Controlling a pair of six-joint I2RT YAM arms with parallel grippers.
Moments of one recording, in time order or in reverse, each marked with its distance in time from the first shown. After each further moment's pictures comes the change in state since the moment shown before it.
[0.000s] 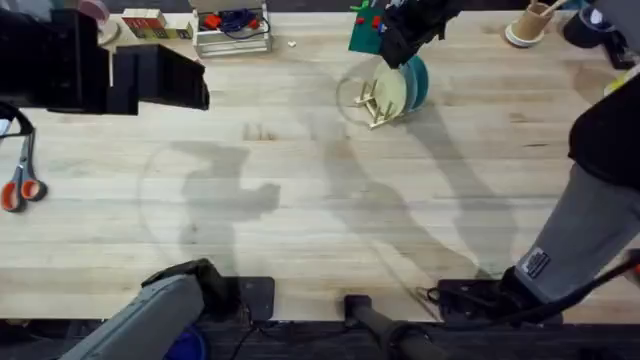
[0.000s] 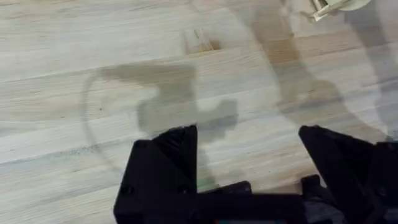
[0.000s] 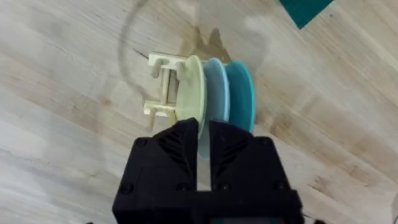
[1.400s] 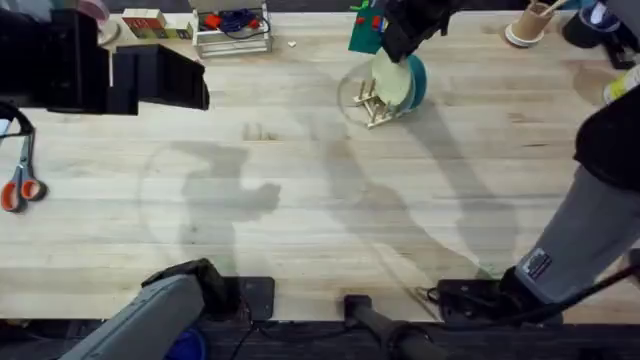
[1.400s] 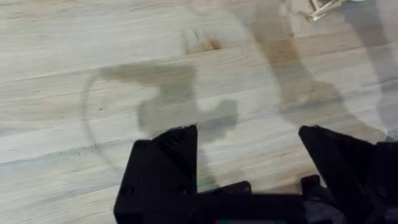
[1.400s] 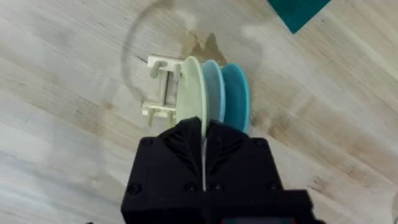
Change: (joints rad) left arm 0.000 0.000 0.000 0.000 0.000 0.000; right arm 0.000 -0.020 0.000 0.012 0.000 -0.003
